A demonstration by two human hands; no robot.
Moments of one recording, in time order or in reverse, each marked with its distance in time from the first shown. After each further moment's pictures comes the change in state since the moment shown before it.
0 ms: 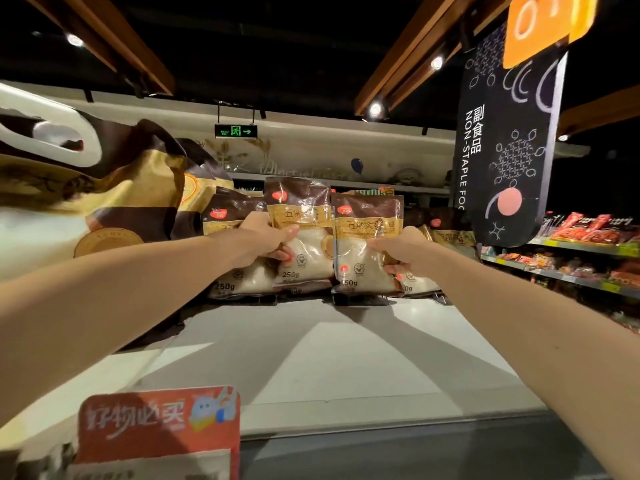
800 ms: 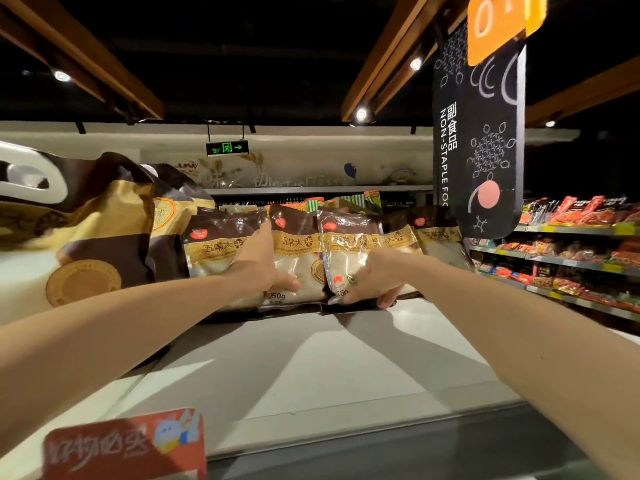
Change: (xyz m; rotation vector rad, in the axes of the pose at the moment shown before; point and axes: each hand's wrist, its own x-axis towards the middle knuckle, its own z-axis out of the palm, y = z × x) left_hand -0.019 -0.001 0.029 0.566 0.091 0.226; right_hand -0.036 -0.001 -0.004 -0.669 -0.348 -0.067
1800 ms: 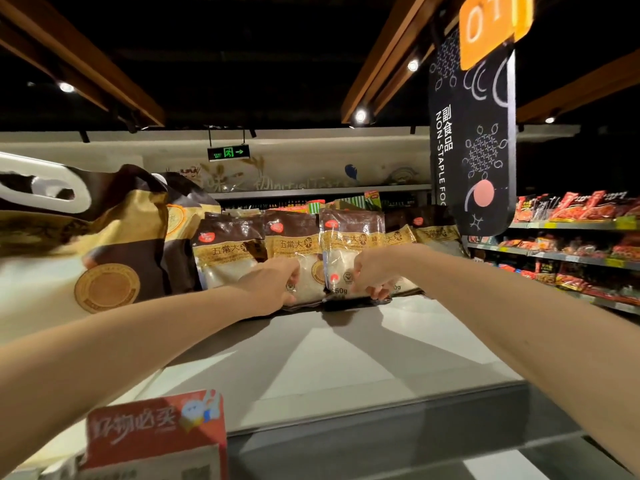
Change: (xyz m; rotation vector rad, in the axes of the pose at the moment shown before) left_hand -0.021 -0.016 0.003 0.297 -0.186 0.368; right_hand -0.007 -0.012 -0.003 -0.058 -0.078 -0.074
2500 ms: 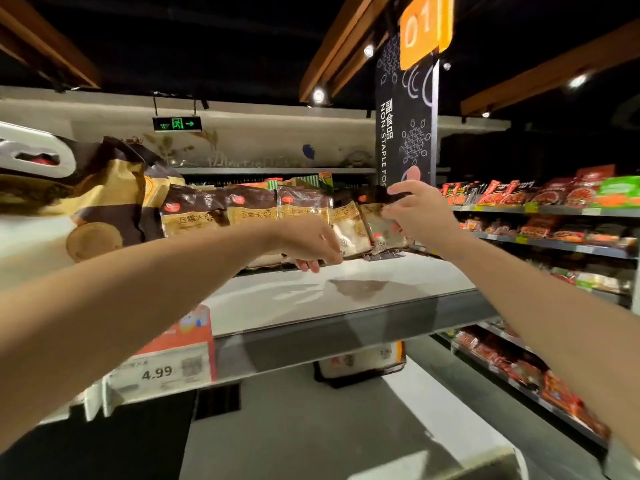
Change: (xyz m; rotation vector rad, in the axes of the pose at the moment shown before) left_hand -0.031 0.141 -0.059 -0.337 -0.342 0.121; right_hand -0.152 0.064 -0.011 0.544 0.840 -0.085
